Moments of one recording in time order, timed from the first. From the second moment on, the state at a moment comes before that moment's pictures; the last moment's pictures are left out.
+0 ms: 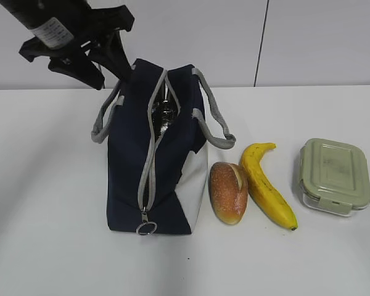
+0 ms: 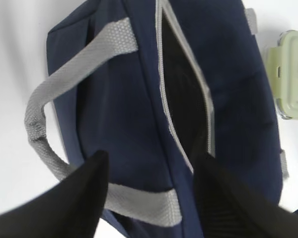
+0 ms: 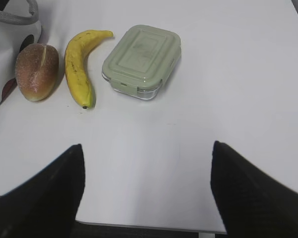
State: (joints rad) left arm -0.36 1.75 -1.64 -0.32 1.10 -0.05; right arm 0.01 -0.02 -0.50 -0.02 1.14 -0.09
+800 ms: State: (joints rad) left arm -0.38 1.84 -1.66 -0.34 1.10 -0.05; right arm 0.01 -0.02 -0.50 -0.02 1.14 -0.09
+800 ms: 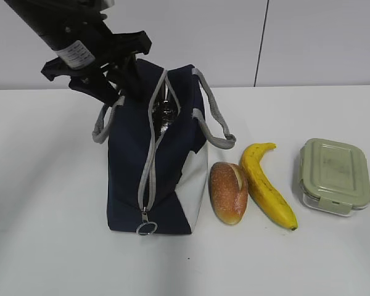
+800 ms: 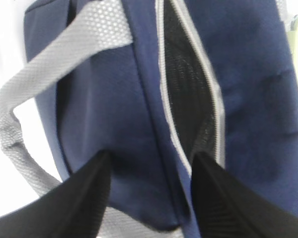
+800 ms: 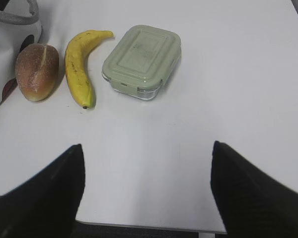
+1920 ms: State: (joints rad) left arm -0.38 1.84 -1.66 -0.30 1.10 -0.05; right arm 0.01 0.00 -0.50 -0.03 1.14 -0.09
